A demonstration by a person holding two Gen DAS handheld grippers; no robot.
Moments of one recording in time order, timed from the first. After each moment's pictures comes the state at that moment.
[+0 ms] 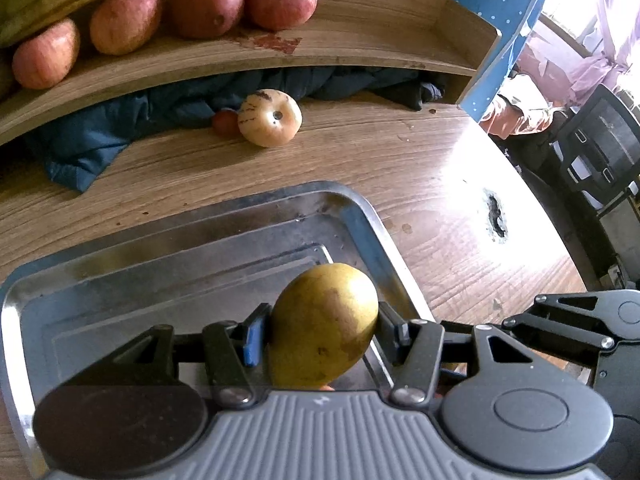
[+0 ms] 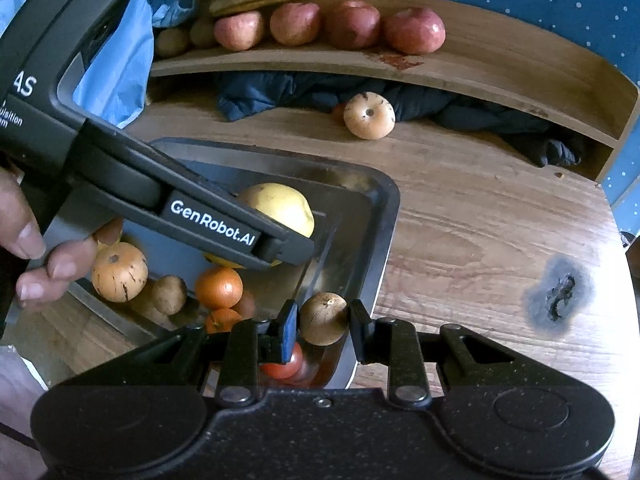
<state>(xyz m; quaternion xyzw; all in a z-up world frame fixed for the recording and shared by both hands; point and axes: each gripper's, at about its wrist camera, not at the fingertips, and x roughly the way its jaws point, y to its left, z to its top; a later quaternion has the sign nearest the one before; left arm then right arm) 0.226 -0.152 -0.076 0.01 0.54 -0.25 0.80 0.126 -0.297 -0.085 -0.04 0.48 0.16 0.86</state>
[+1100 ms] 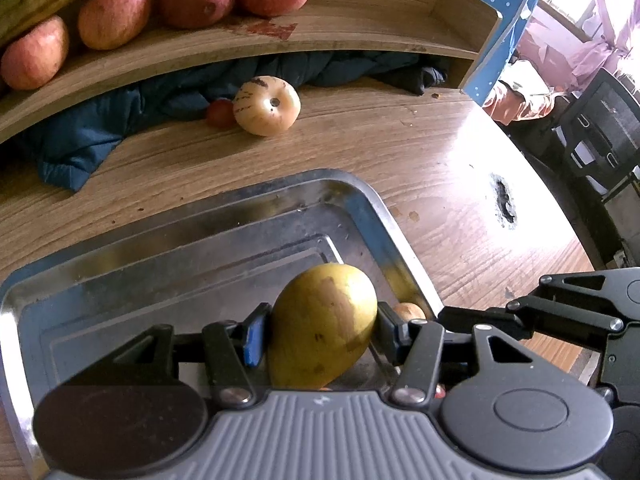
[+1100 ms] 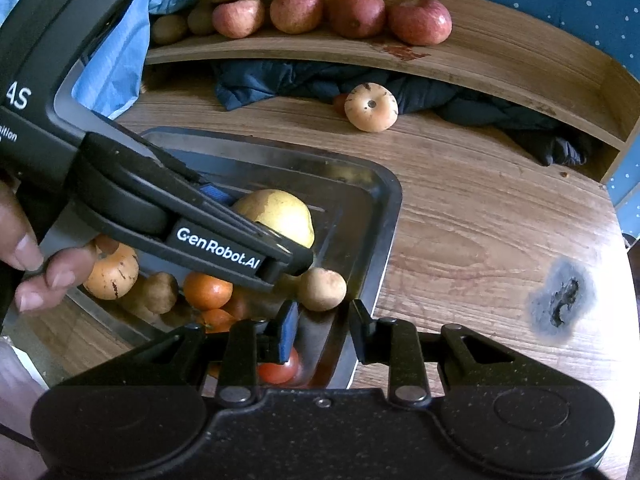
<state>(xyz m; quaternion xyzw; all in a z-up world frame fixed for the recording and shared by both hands) 0.228 -0.157 -0.086 0.03 0.55 -0.25 0.80 0.134 -0.292 -0.092 -0.06 0.49 0.16 0.86</state>
